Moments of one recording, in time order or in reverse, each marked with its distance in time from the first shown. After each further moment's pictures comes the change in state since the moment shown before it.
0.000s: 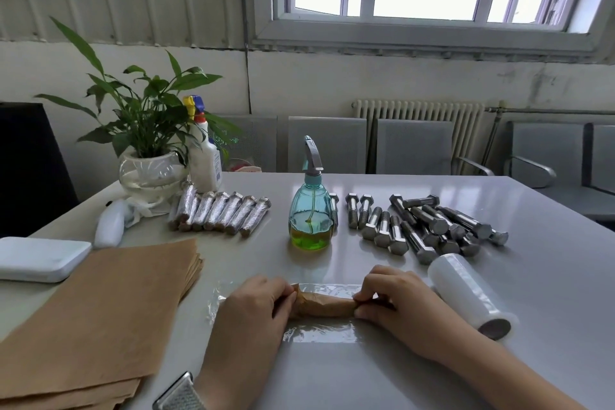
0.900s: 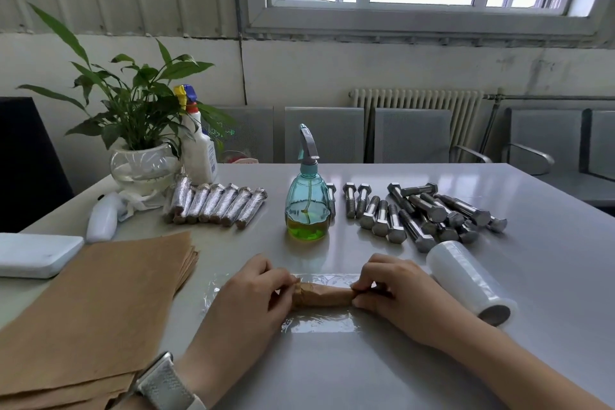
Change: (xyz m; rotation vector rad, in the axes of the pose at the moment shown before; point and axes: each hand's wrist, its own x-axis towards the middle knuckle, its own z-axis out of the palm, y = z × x) left_hand 0.012 -0.015 0.001 -0.052 -0.137 0.142; right_hand 0.000 -0.002 -0.002 0.002 -0.019 0.025
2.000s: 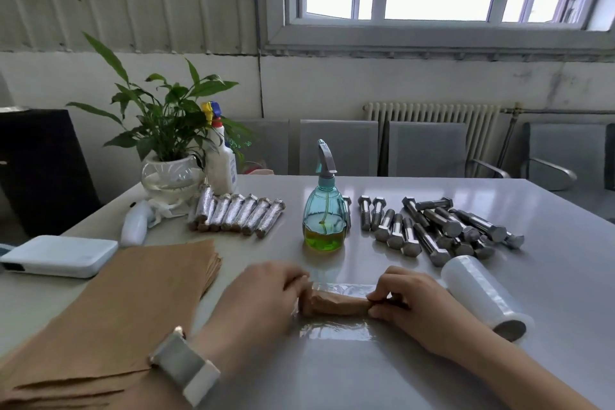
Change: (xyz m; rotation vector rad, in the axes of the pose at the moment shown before) left_hand 0.018 0.007 -0.025 0.017 -0.223 -0.280; right_hand -0.002 -0.001 -0.001 0.014 0.004 0.025
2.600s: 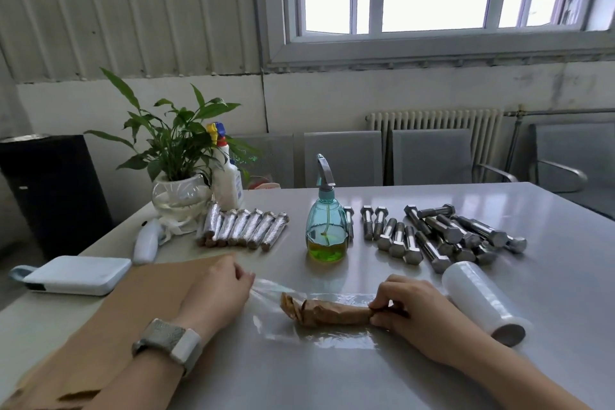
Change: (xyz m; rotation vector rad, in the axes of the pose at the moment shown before) left_hand 0.028 -0.059 -0.021 0.038 0.107 -0.341; right_hand 0.000 -0.004 -0.003 -0.034 -0.008 -0.004
